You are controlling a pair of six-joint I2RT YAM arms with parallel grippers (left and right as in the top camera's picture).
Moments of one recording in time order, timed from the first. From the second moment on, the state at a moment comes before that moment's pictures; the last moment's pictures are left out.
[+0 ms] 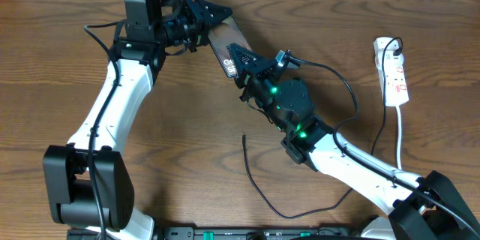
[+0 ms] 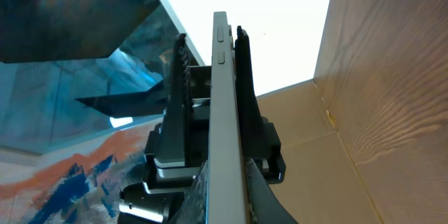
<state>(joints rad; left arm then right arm) -0.11 1.72 1.35 -0.05 0.91 -1.21 0.72 1.54 0.83 0.73 0.08 1.88</state>
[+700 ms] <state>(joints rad) -0.11 1.73 1.34 -0.05 0.90 -1.22 0.72 1.54 0.83 0.72 0.08 1.91</state>
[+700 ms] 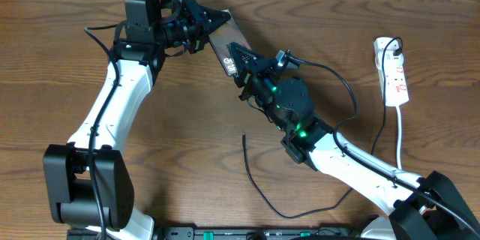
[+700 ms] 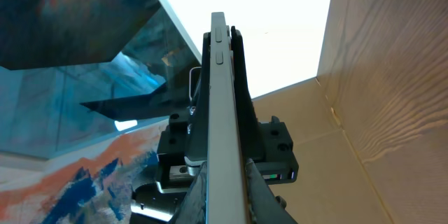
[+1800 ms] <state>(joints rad) 0.35 1.73 1.34 0.16 1.28 -1.14 0.68 1.54 0.83 0.69 0.00 1.52</state>
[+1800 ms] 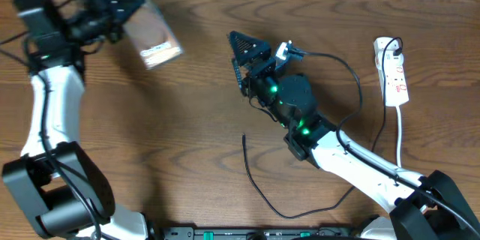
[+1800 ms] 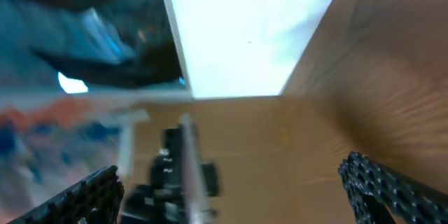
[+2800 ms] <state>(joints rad) 0.39 1.73 1.34 0.26 1.49 -0.94 0.58 1.69 1.26 -0.65 -0.38 0.63</state>
